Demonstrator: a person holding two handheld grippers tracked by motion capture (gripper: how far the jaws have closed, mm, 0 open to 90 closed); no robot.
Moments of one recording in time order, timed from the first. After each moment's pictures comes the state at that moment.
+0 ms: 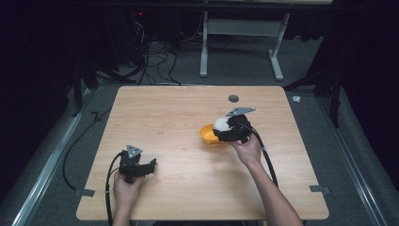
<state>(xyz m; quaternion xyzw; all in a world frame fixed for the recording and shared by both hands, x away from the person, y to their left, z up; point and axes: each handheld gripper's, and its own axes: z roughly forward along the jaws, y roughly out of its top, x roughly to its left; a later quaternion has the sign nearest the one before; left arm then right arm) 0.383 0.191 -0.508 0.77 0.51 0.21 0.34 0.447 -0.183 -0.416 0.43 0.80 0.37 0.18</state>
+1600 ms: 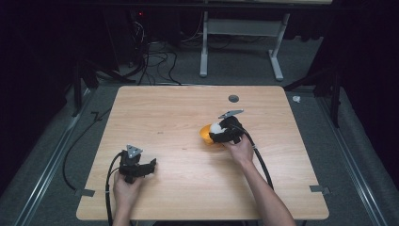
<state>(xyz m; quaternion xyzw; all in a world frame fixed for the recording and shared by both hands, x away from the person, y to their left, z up) 0.383 0.191 -0.508 0.77 0.50 0.21 0.34 0.471 -0.169 -0.456 0.46 0.81 0.32 0.16</state>
